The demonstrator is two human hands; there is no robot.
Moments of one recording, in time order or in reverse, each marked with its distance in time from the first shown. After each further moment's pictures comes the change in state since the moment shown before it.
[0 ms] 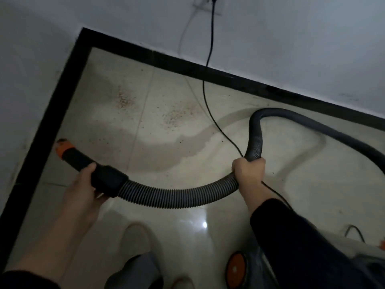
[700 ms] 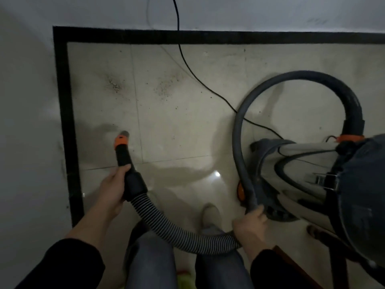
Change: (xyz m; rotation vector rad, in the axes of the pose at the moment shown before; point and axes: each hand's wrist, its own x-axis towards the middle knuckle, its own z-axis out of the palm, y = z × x) left_hand -0.102 0.061 -0.047 0.486 -0.139 -0.207; right_hand -0.242 0.155 -0.100 -0.587 -0.081 0.429
